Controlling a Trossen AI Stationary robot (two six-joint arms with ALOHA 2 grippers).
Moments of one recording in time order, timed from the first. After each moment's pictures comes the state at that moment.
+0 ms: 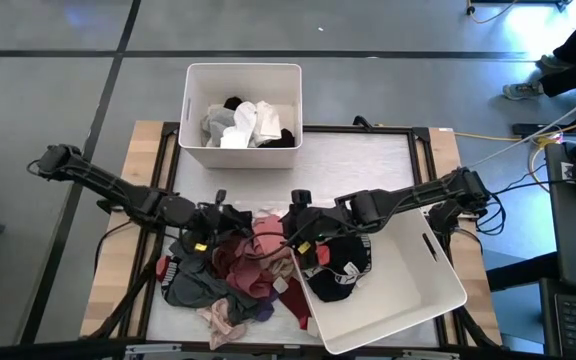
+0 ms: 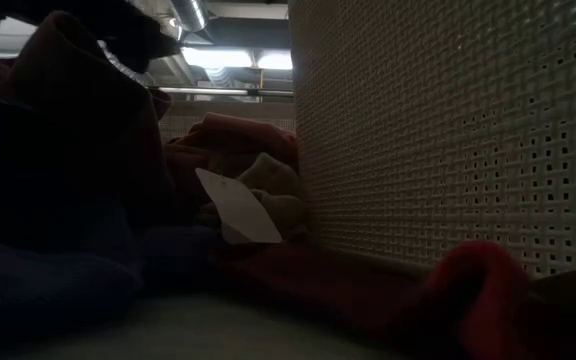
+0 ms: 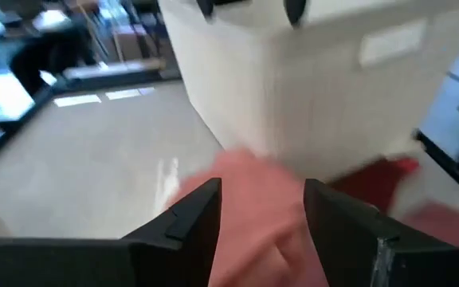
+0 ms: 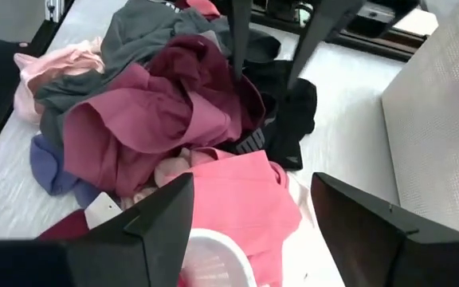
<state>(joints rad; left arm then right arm) -0.34 0.92 0.46 0.16 -0.28 0.01 0.27 1.79 1.72 -0.68 0.22 -0.04</state>
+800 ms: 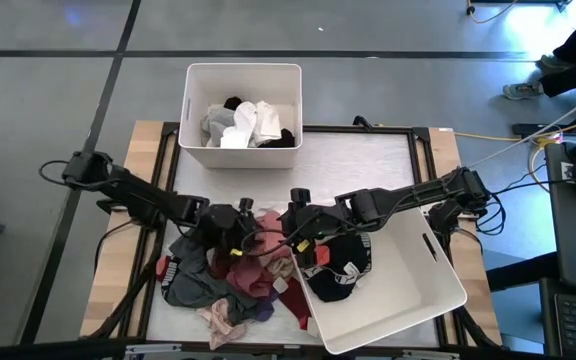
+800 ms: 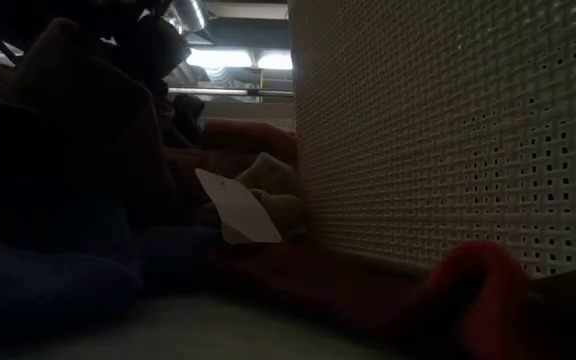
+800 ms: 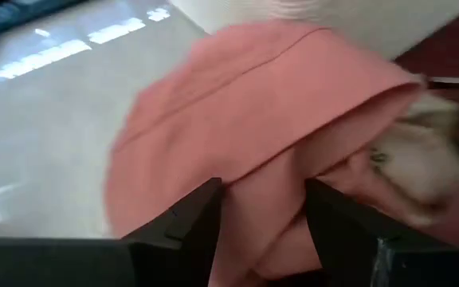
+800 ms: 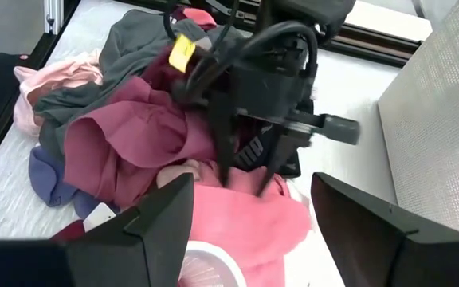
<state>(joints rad) -0.20 1.38 0.49 0.32 -0.17 0.21 0.27 1.79 1.72 -0.66 0.22 -0.03</state>
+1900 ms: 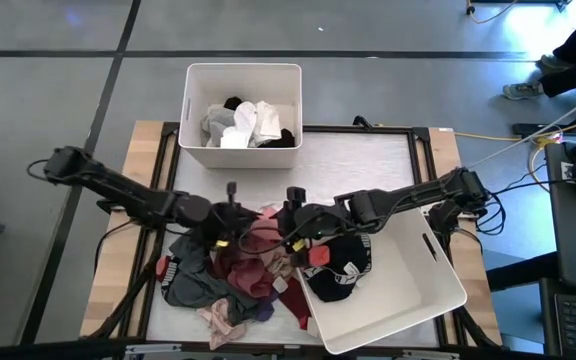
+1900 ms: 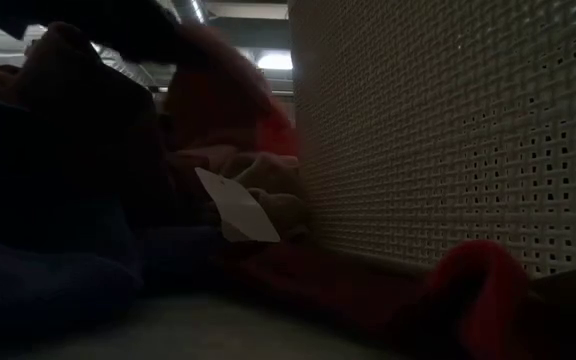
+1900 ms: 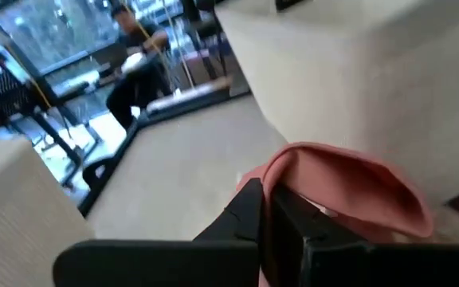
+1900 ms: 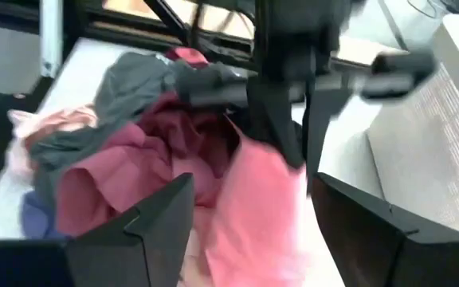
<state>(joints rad) -0.28 1.09 0.49 0.37 -0.42 0.27 0.26 1.80 1.72 -0.54 0.25 -0.03</state>
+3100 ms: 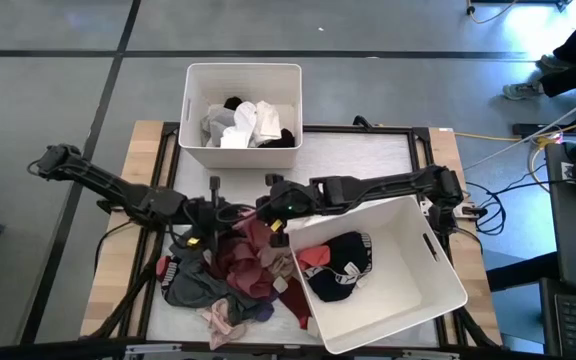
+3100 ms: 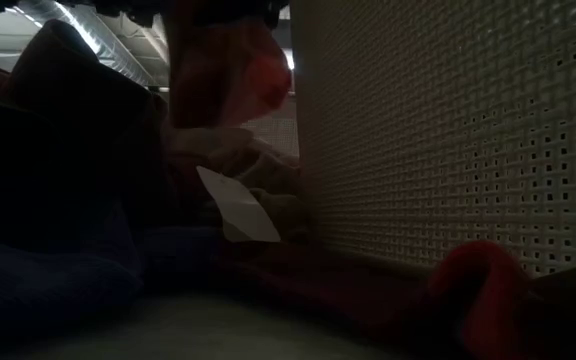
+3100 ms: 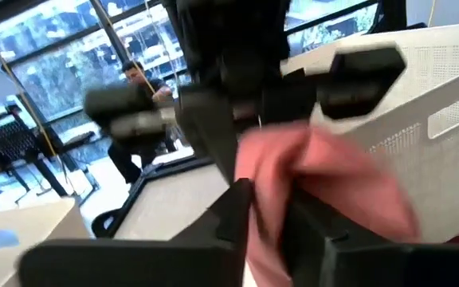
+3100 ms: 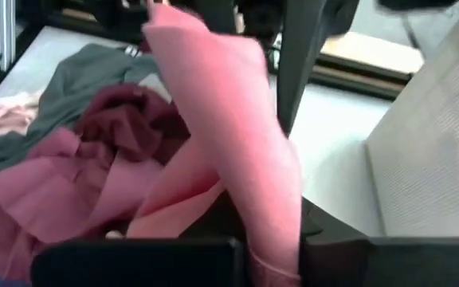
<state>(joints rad) -0.35 0.87 0.49 0.32 -0.44 0.30 0.12 1.96 1.82 -0.48 0.10 -0.15</state>
